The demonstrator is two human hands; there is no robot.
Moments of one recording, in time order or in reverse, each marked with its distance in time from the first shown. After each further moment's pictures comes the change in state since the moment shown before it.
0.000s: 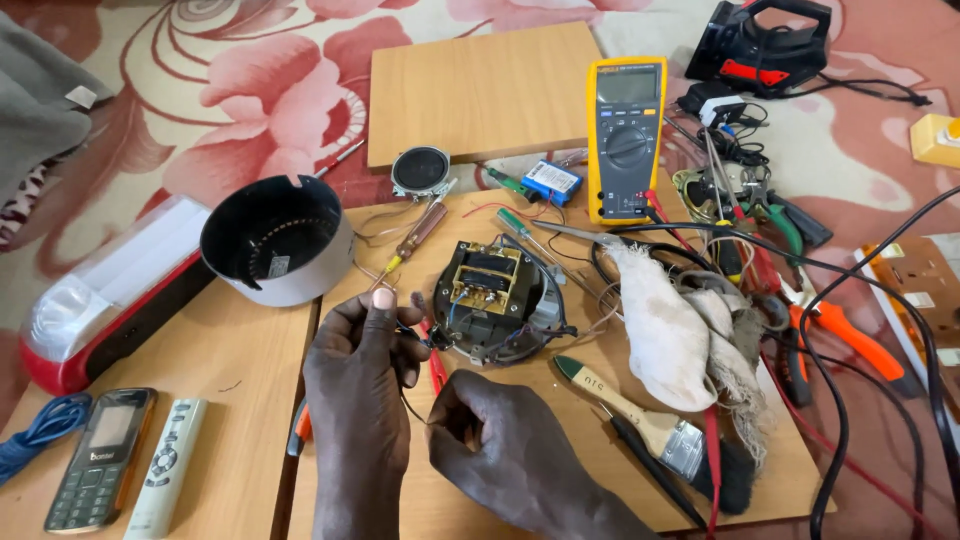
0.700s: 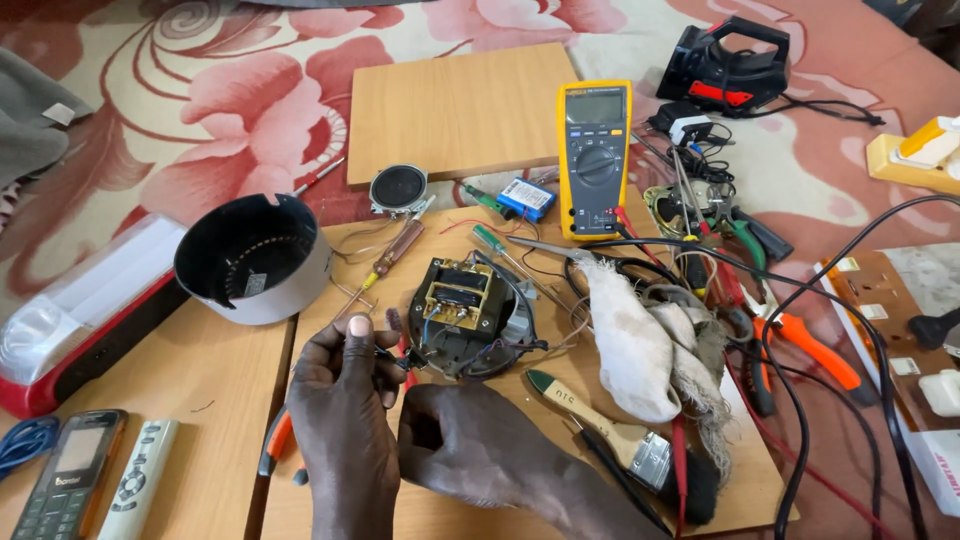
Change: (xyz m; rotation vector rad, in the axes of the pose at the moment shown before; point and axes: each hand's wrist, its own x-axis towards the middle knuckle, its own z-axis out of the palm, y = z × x) left_hand -0.009 -0.012 0.012 0.010 0.087 0.050; right_hand 0.021 -0.010 -0.031 -0.267 -0.258 0.011
